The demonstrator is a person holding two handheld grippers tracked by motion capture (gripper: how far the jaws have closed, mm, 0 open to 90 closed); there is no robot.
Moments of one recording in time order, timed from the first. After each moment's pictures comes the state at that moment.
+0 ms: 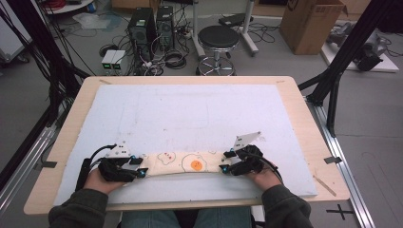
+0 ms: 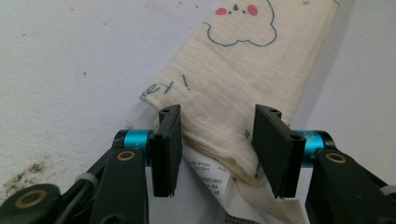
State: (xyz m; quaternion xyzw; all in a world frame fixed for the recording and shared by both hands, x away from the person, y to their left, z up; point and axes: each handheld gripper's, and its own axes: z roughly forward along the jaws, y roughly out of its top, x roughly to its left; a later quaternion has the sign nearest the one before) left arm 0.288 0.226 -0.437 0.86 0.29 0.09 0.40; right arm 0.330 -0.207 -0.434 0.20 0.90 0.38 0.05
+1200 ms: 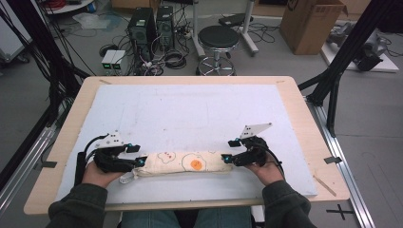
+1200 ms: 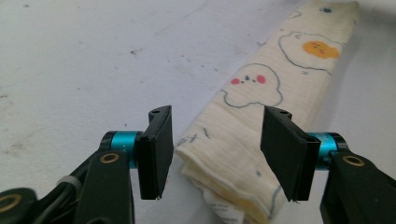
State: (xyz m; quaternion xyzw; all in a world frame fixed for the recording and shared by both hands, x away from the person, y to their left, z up) left arm 0.302 0.231 -0.410 0.82 0.32 0.11 0.45; right arm 0.344 -0.220 -0.414 0.25 0.86 0.43 0.05
